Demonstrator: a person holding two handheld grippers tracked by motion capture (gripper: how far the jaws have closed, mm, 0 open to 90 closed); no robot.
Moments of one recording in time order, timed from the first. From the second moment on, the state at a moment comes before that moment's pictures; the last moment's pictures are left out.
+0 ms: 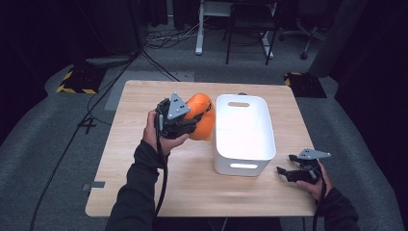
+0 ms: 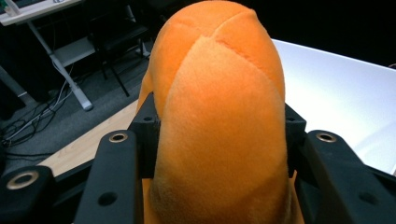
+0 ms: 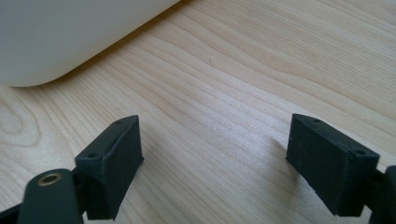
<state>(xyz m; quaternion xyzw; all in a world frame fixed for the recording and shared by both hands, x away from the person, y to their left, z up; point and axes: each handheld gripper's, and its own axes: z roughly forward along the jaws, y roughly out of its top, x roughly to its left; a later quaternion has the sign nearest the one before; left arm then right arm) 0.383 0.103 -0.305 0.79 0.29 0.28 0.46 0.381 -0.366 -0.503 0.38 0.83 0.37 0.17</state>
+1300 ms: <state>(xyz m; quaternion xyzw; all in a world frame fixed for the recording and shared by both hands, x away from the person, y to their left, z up) 0.386 0.023 -0.286 0.81 0.22 0.25 0.49 0.381 -0.367 -0.503 0.38 0.83 0.37 0.17</state>
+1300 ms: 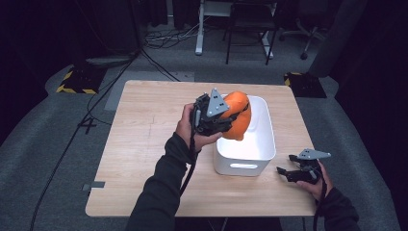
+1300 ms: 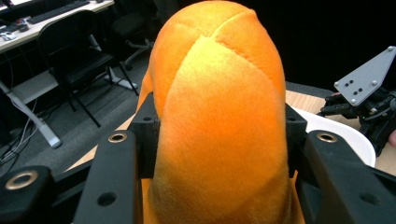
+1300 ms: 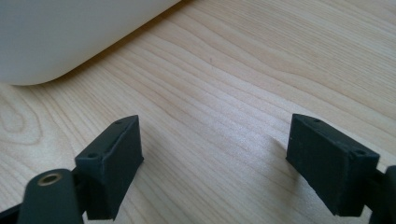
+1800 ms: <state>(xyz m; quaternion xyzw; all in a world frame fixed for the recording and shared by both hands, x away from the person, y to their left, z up) 0.387 0.000 -0.300 0.82 0.20 0.23 0.48 0.381 -0.367 -0.503 0.38 0.83 0.37 0.17</state>
